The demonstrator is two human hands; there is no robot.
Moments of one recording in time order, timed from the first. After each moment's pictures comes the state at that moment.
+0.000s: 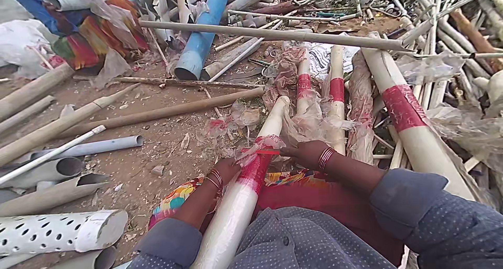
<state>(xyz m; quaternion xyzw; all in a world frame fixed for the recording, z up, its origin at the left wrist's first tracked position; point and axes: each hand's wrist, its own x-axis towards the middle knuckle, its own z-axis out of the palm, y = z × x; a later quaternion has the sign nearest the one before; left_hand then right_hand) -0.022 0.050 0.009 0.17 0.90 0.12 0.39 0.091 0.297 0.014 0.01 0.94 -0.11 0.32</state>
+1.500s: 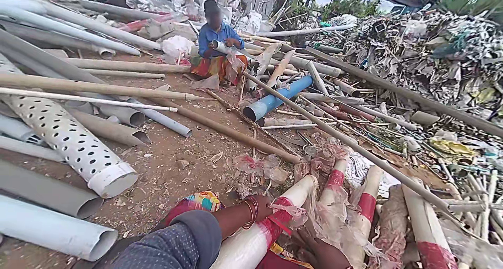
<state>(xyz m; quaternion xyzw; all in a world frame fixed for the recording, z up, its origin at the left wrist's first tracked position) -0.020 0.034 0.014 0.24 0.87 0.17 0.39 0.113 0.241 0.012 0.04 0.95 -0.07 0.32</state>
